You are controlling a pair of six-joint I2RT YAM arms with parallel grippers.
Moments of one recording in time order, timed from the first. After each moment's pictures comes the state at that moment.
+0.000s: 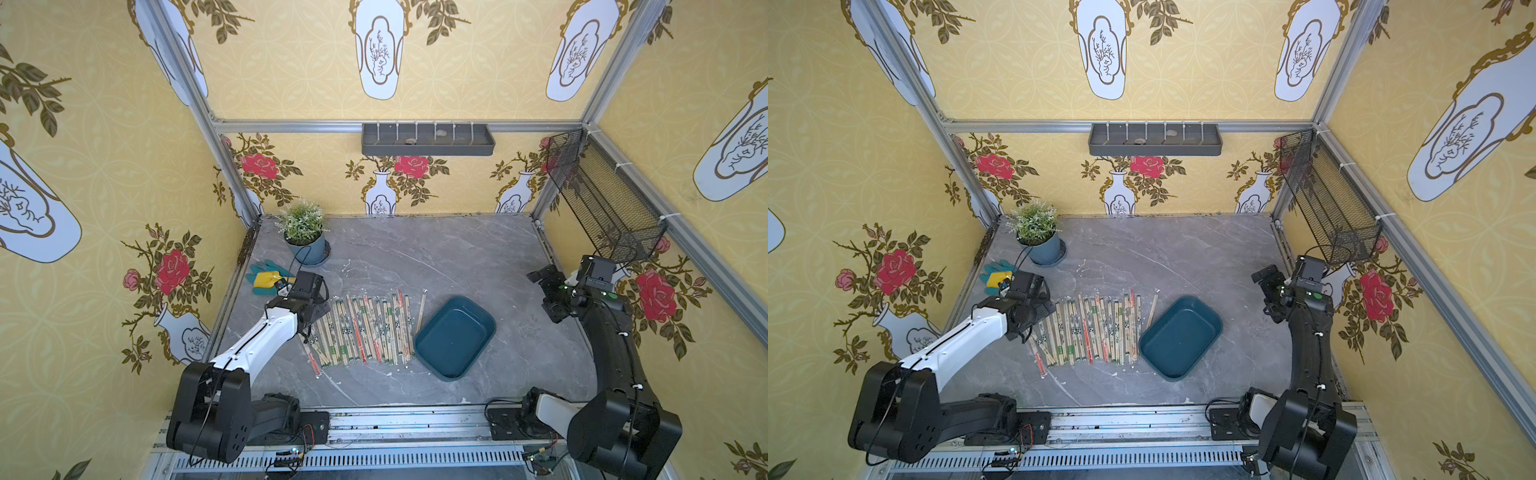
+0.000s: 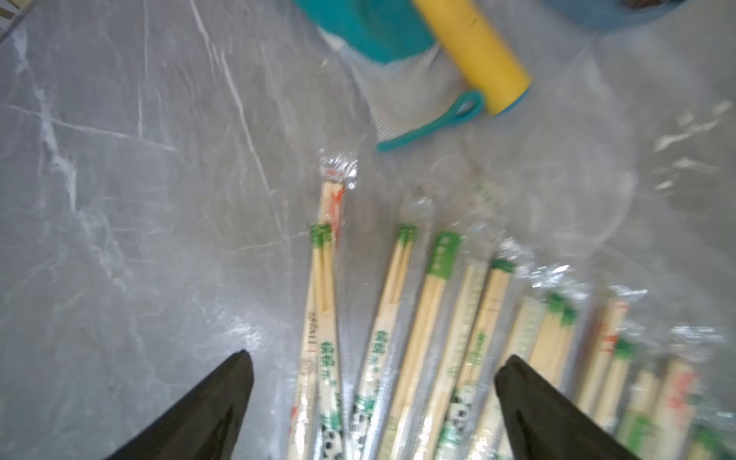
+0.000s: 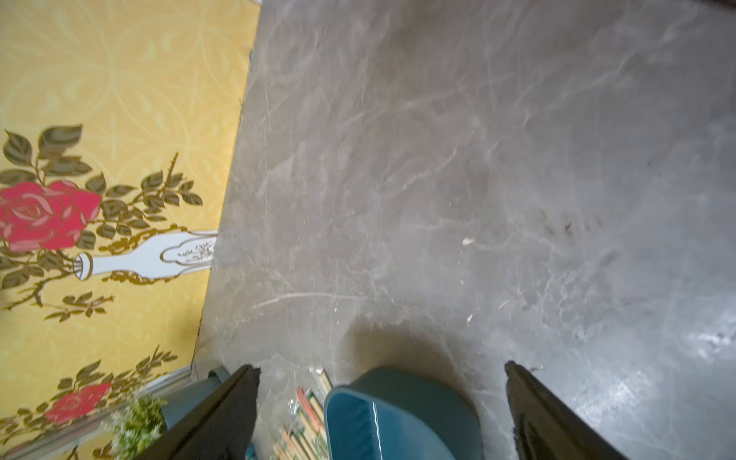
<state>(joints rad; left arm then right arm) -0.25 1.25 0.76 -0.64 -0.33 -0.83 -0.30 1.14 0.95 -0.71 -0.34 0.76</state>
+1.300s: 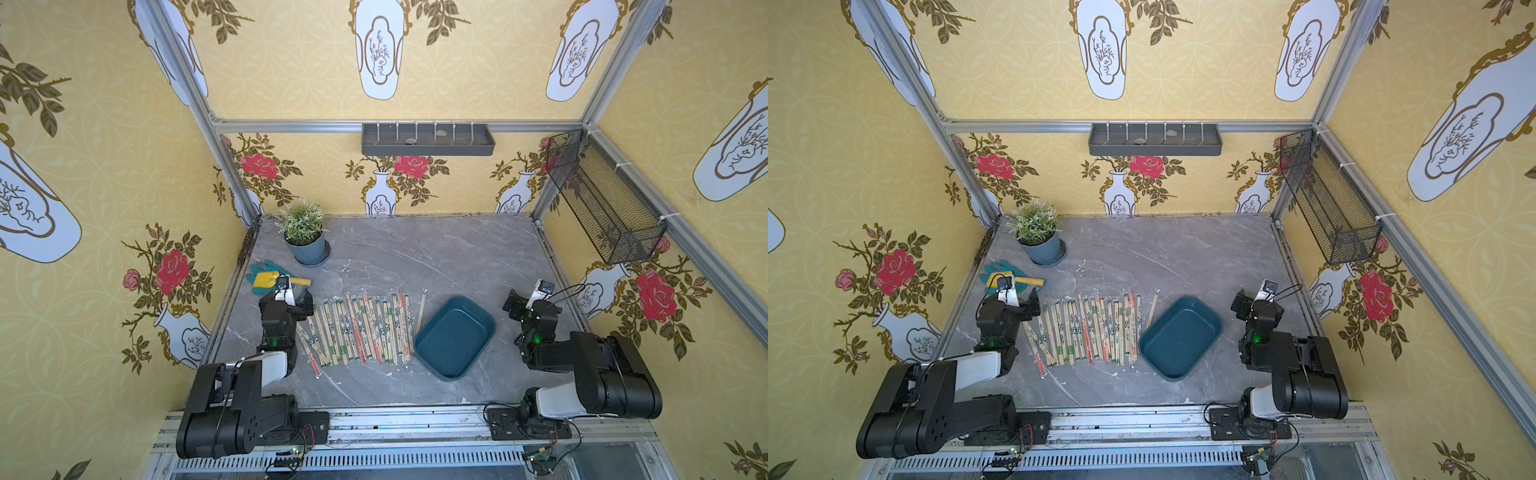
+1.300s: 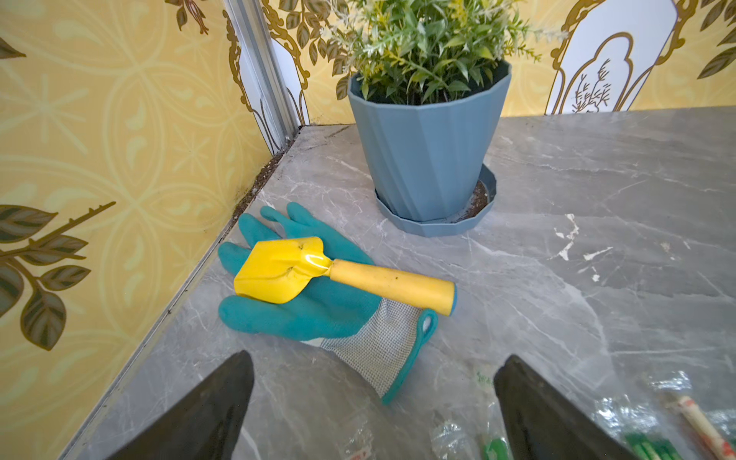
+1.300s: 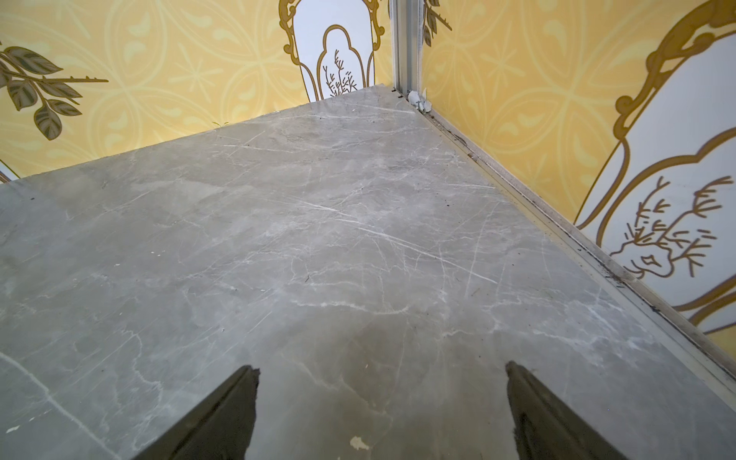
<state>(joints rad) 0.01 1.28 0.18 0.81 -0.14 0.07 -0.05 1.44 0.17 0.92 0.16 0.16</state>
